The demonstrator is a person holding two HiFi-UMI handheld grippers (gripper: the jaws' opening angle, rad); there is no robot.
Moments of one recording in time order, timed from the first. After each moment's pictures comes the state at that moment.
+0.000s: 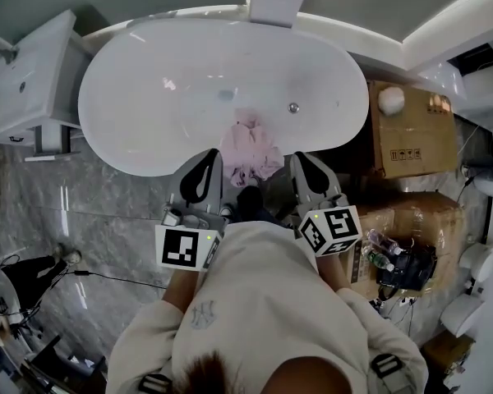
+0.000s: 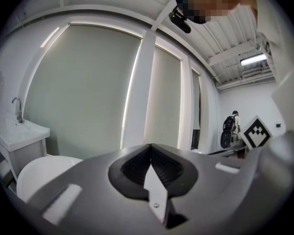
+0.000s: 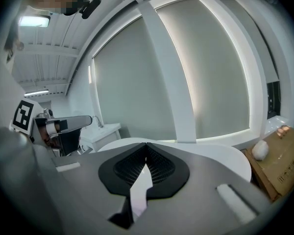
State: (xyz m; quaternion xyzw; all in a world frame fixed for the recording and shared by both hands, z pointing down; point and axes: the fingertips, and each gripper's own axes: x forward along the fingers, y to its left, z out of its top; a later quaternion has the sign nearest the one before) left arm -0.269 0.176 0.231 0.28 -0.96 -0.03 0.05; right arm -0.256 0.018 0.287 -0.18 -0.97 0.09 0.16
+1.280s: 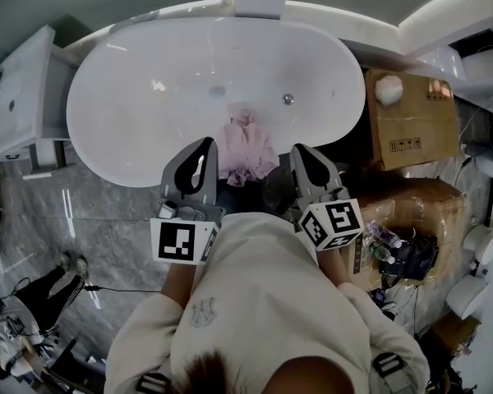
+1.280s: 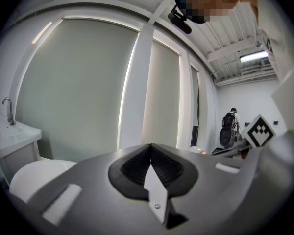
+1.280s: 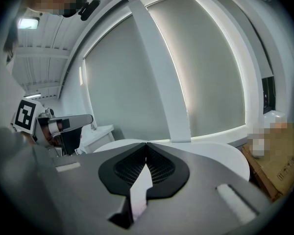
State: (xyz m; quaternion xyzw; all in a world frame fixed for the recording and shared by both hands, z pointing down) left arm -0.336 0.148 0.232 0.30 -0.95 -0.01 0.06; right arm -0.306 -0.013 0.292 -0.15 -0.97 0.11 0.17
